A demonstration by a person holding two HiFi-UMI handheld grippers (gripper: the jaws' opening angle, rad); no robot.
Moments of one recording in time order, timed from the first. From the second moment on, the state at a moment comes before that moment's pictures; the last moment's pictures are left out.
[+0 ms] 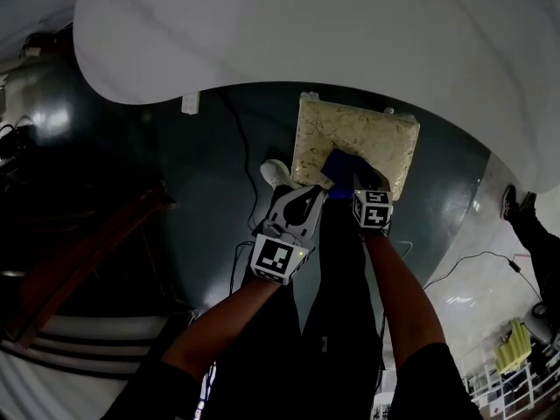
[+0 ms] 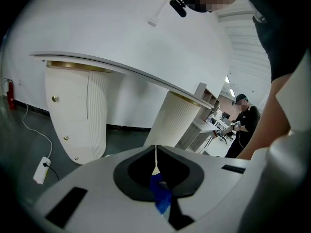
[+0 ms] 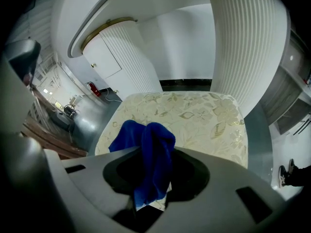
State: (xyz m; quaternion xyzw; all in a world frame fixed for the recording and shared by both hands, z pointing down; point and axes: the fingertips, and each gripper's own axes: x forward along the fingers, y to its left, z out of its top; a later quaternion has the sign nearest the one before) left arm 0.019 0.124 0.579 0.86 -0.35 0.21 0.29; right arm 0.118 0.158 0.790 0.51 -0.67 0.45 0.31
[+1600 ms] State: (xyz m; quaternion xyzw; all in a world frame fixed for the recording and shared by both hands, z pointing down) left arm 0.147 0.135 0.564 0.89 -0.28 0.22 0.28; right arm 0.280 0.217 0.810 0.57 -0.59 0.49 0.32
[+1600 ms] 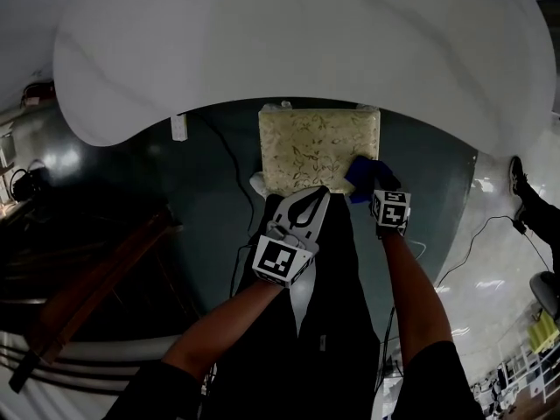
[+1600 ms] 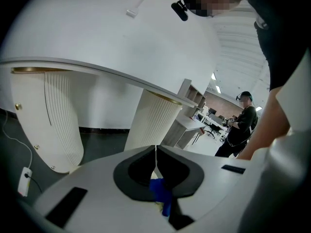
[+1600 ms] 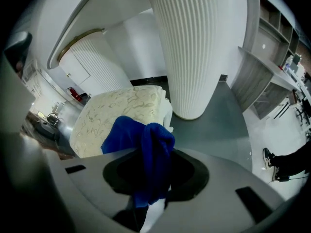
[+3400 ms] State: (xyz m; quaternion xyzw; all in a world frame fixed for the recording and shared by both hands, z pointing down) left arm 0.036 0.048 0.136 0.93 -0.34 0.06 0.13; right arm 0.184 0.105 0.135 0.67 -0.72 0.15 0.06
